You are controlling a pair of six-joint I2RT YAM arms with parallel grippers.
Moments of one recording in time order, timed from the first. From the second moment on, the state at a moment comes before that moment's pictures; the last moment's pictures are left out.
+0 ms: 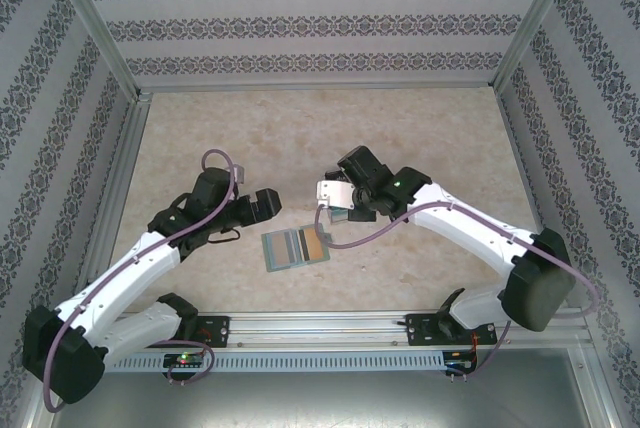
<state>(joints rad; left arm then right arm) -0.48 0.98 0.73 -0.52 0.13 -0.74 0.75 1.40 1.12 -0.75 0.12 -0.85</state>
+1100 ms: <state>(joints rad) -0.47 0.92 0.68 -0.55 0.10 -0.75 0.70 1.53 1.03 -0.60 0.09 -1.00</state>
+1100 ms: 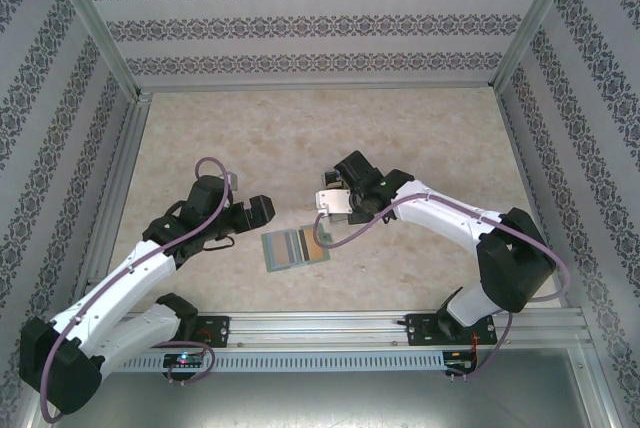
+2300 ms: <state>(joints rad) -0.46 0.88 0.65 -0.55 0.10 -0.76 0.68 1.58 1.04 -0.60 0.09 -0.99</state>
